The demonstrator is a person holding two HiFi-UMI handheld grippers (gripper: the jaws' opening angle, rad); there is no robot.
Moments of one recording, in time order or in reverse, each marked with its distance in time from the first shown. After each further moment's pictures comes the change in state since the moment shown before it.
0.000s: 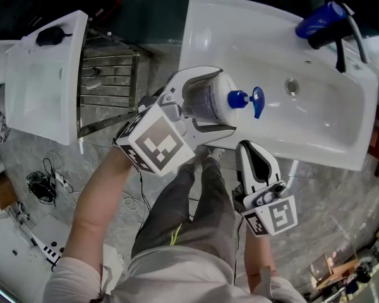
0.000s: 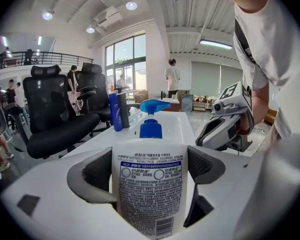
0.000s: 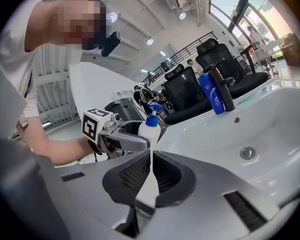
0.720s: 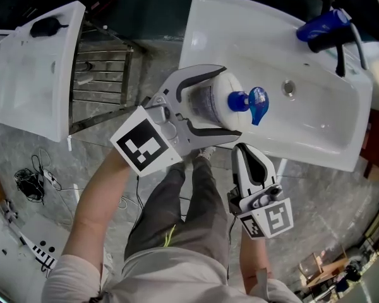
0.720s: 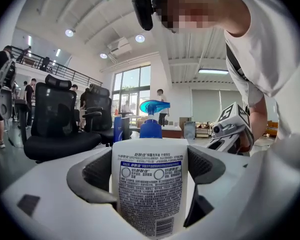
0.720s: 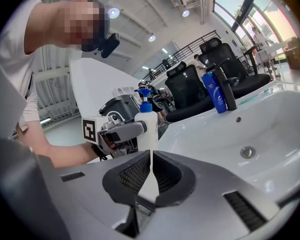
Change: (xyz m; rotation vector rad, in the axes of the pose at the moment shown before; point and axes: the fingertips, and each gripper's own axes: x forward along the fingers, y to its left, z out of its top) left arm -0.029 0.000 0.027 -0.028 -0.341 0.010; right arm 0.002 0.015 -0.007 -0.025 0.034 -0.006
